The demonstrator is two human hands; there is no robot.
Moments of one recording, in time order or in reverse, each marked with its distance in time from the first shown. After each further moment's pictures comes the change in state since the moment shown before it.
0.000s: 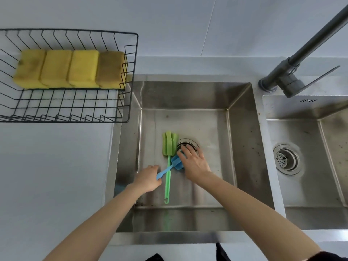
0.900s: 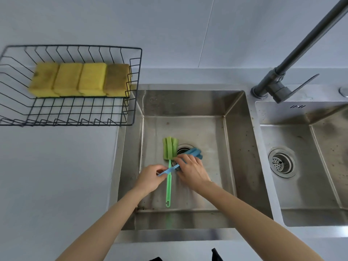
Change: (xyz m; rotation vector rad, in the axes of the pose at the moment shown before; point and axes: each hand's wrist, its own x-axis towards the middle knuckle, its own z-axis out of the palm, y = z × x) left_hand -0.025 0.009 -0.009 -0.440 0.279 0.134; right_hand -0.020 -0.017 0.002 0.264 0.308 -0.007
